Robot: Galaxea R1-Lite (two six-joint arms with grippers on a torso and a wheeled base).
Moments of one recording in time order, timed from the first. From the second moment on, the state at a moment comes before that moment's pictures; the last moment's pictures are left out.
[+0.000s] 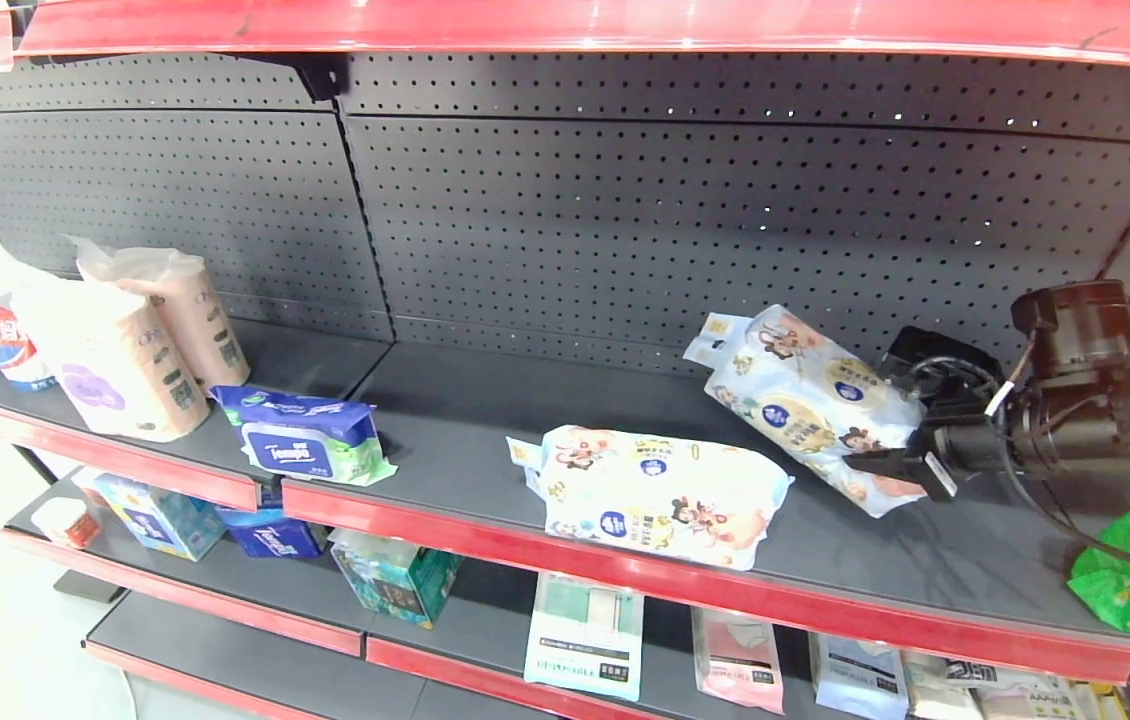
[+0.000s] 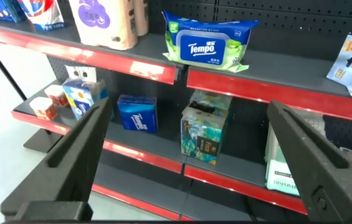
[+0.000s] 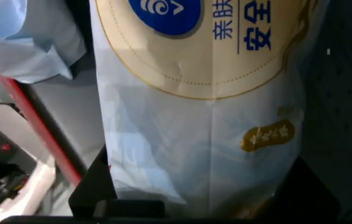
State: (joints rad) left arm 0.18 0.00 0.00 0.01 -0.05 0.00; right arm 0.01 1.78 -0.95 -0.10 0.35 -0.77
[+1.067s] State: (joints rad) left arm 0.18 0.00 0.00 0.01 -0.05 0.00; right arm 0.06 2.04 -1.18 -0.10 0.39 -0.99
